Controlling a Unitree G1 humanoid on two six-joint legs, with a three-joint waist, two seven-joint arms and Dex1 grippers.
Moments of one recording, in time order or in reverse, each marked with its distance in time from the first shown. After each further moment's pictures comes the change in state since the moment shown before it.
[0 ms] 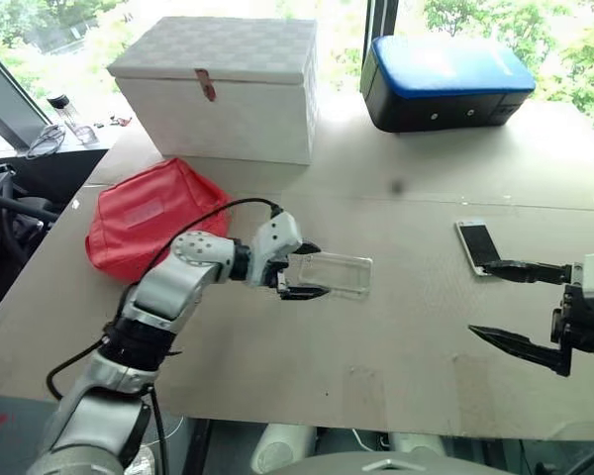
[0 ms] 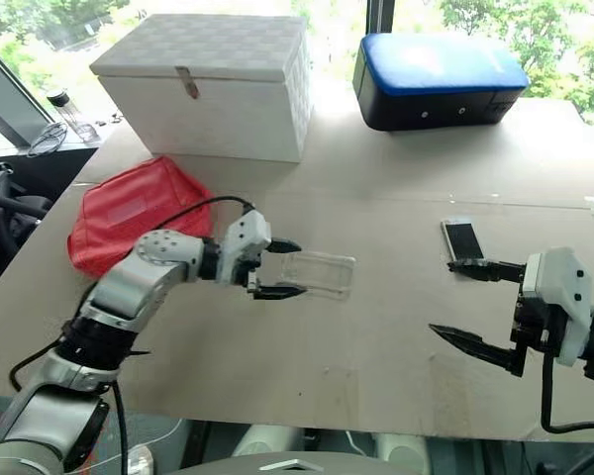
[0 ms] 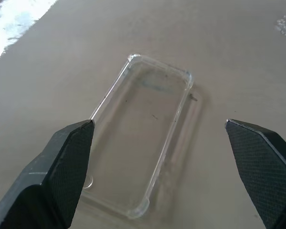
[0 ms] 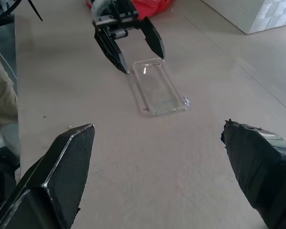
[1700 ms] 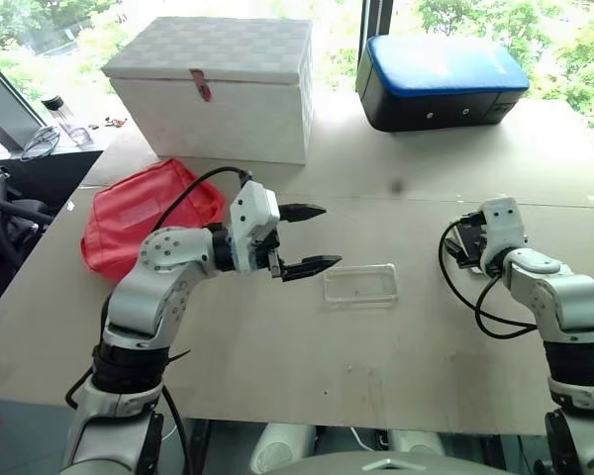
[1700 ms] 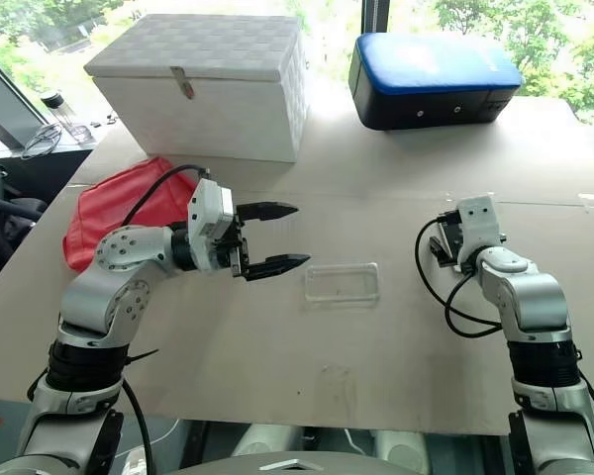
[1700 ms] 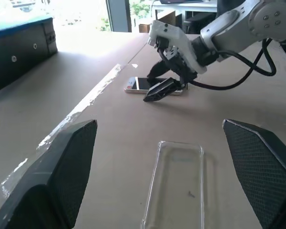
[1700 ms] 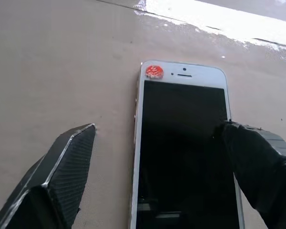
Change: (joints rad) left arm 0.150 -0.043 0.332 -0.416 -0.197 0.078 0.082; right arm -0.695 0.428 0.500 0.629 -0.484 0.452 -0.958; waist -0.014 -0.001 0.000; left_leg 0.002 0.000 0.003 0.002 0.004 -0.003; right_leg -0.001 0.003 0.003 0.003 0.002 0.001
